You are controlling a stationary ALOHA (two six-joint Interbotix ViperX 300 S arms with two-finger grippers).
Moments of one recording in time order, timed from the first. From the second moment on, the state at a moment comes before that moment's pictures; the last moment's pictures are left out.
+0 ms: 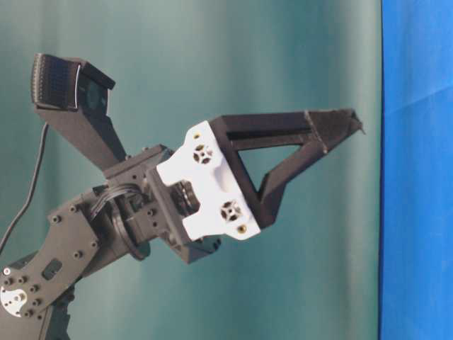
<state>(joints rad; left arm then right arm) -0.05 0.16 0.09 0.02 0.72 -0.08 -0.02 -0.91 1.16 0.00 -0.20 0.01</state>
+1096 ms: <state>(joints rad) -0.05 0.21 0.23 0.02 0.52 -0.08 -0.02 -0.91 1.16 0.00 -0.20 0.01</state>
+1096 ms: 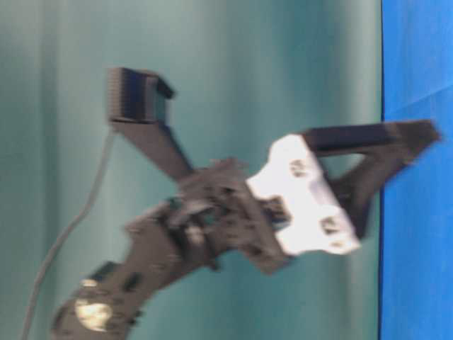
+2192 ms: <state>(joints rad) -0.04 0.38 0.30 0.02 0.32 -0.08 -0.02 -0.90 1.16 0.00 -0.20 0.01</state>
